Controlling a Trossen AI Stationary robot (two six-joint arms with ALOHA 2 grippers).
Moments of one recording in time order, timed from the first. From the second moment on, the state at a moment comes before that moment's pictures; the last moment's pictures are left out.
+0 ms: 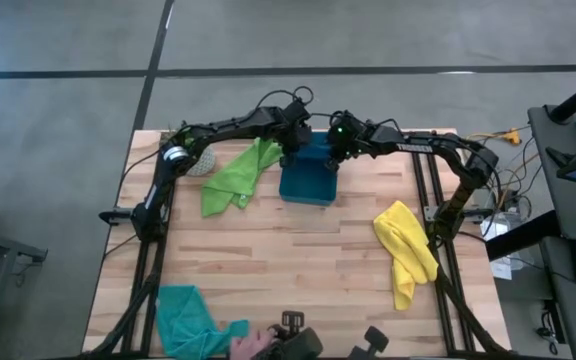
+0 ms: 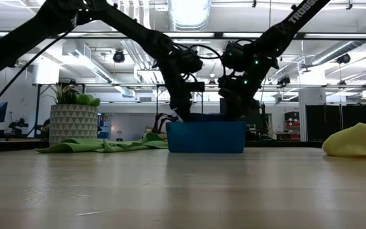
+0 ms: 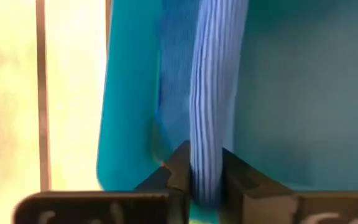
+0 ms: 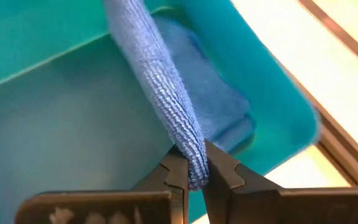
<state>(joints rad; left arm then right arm) 0.56 2.19 1.90 -0.74 -0.05 0.63 -0.63 1.72 1.09 -0.31 0.03 0.00</state>
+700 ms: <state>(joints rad) 0.59 2.14 1.90 -0.72 -0.16 0.63 -0.70 1.72 1.15 -0.34 -0.25 -0.01</state>
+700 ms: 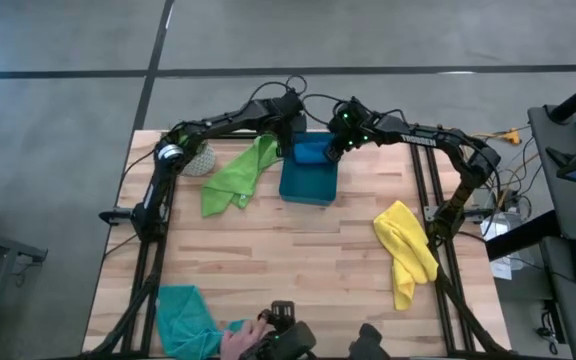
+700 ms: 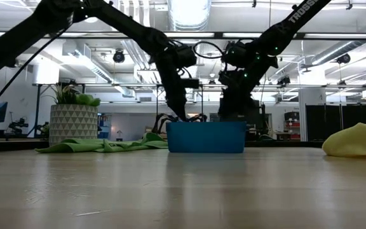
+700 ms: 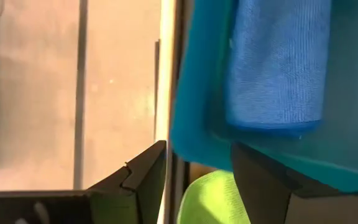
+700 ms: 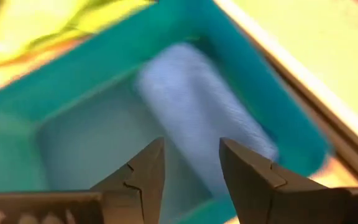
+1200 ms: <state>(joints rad) 0.67 1.98 1.90 -0.85 0.02 0.37 -0.73 1.92 1.33 -0.44 -0.17 0.02</state>
